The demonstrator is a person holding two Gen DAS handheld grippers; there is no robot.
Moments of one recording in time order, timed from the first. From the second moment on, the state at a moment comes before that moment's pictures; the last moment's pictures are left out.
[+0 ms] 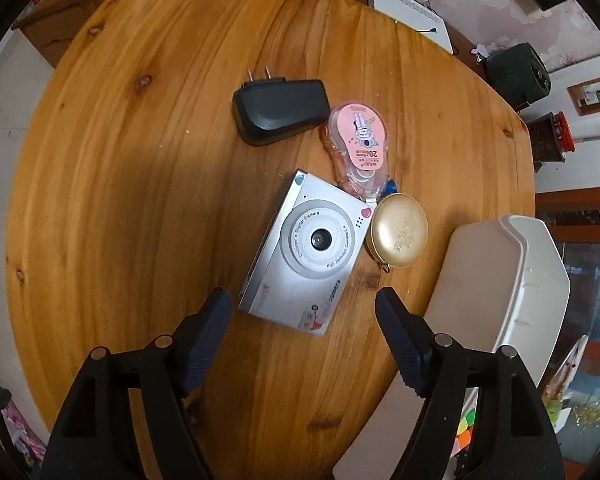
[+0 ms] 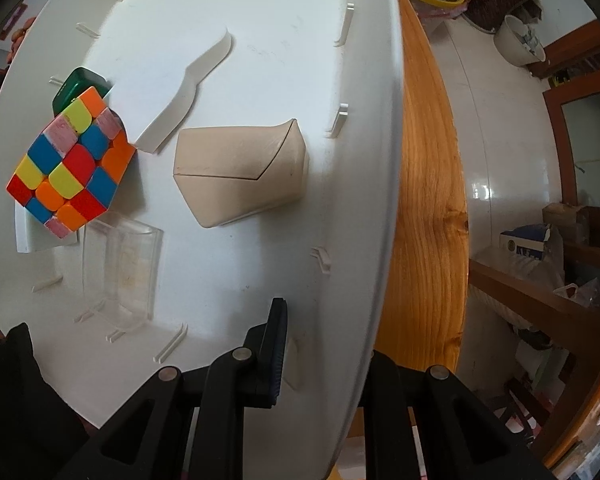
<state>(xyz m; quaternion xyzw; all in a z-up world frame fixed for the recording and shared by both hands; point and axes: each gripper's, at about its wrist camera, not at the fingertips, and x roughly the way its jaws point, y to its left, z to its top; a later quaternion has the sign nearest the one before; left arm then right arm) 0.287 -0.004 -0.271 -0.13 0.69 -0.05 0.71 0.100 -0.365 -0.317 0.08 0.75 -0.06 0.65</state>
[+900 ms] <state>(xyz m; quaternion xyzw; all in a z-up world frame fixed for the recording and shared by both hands) 0.310 -0.015 -0.298 -0.11 0.72 -0.02 0.68 0.104 -0.370 -0.321 0.09 0.76 -0.07 0.64</state>
